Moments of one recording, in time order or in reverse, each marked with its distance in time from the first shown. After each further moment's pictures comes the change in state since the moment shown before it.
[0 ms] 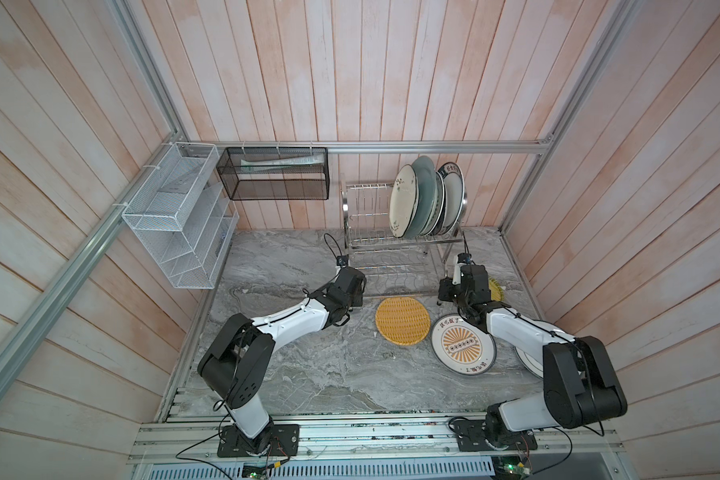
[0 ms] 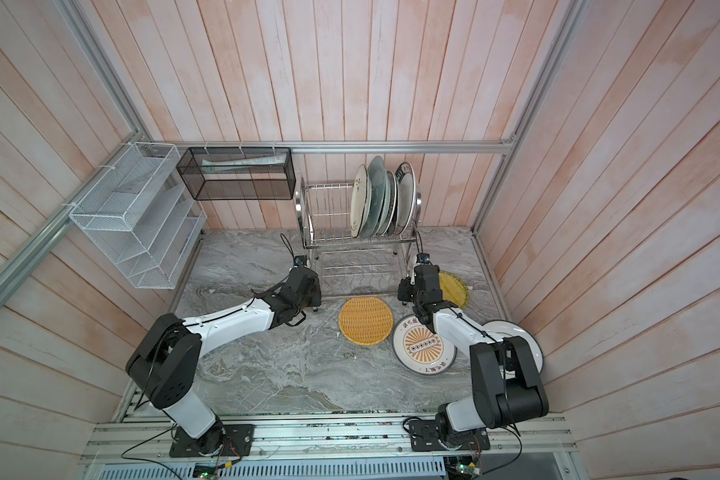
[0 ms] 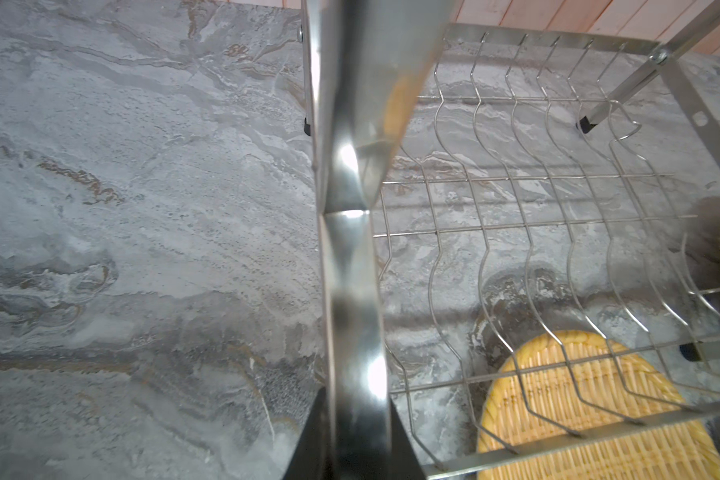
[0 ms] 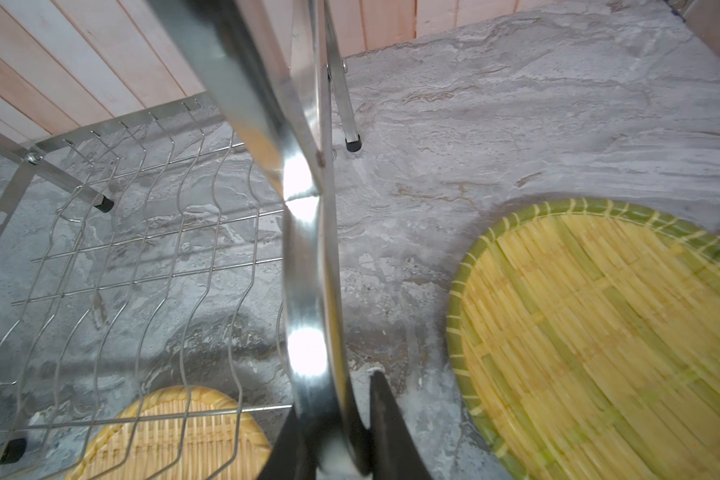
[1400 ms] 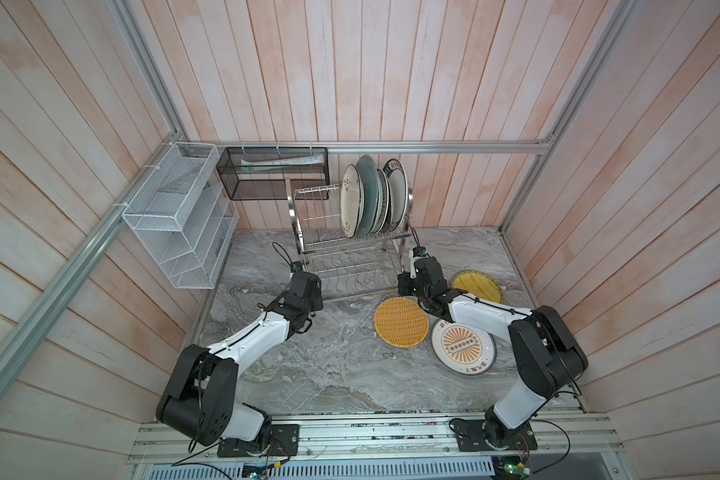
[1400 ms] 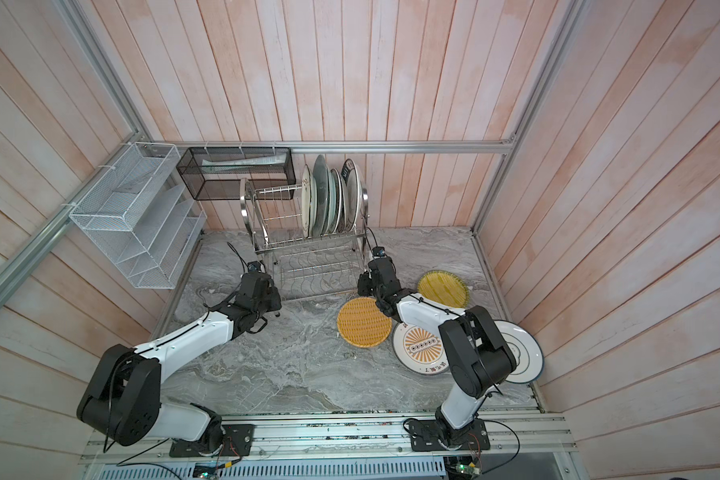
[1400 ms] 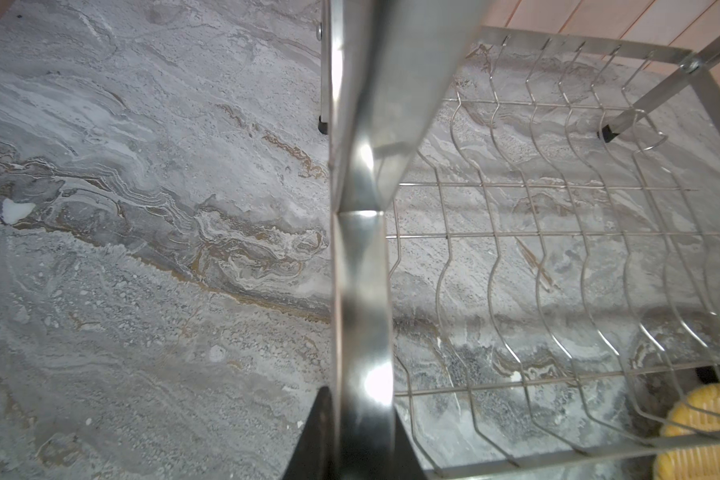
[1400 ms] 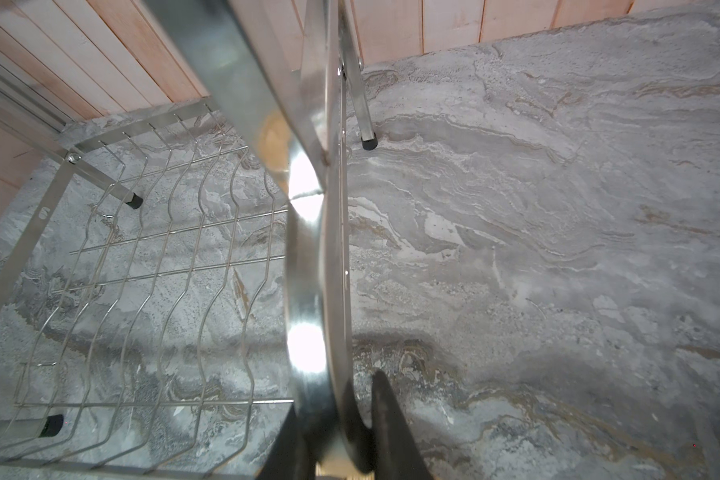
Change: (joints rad) left arm 0.248 -0.248 -0.244 0.000 0.050 0.043; right arm 0.275 0.222 0.215 0.023 0.055 0.103
